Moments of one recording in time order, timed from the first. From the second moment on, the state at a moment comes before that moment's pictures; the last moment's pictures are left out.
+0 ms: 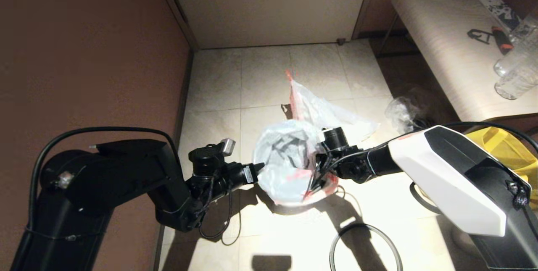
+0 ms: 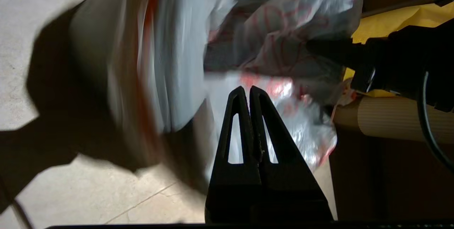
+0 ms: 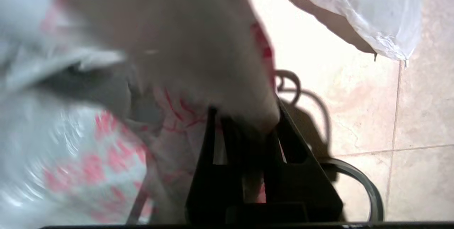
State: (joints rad) left arm -0.35 2.38 -0.90 -1.25 -0.36 -0.43; right arm 0.49 2.53 -1.75 -0.13 -0.41 0.32
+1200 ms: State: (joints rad) left arm -0.35 2.39 -0.91 -1.25 -0.35 -0.42; right arm 0.67 2.24 -1.27 0.15 -0.40 0.61
